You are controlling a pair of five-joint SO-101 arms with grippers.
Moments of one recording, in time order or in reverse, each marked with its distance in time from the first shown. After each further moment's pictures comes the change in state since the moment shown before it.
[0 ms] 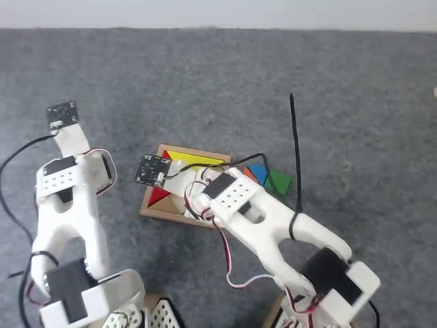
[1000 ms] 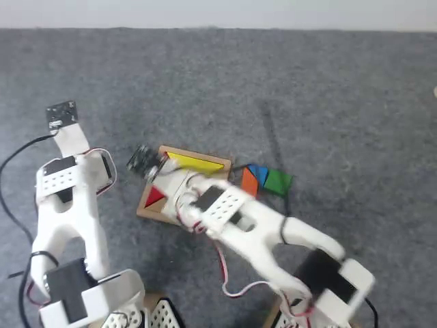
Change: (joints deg) left arm 0.0 0.0 0.0 -0.5 0.4; right arm -4.0 0.6 0.6 -10.6 -16.0
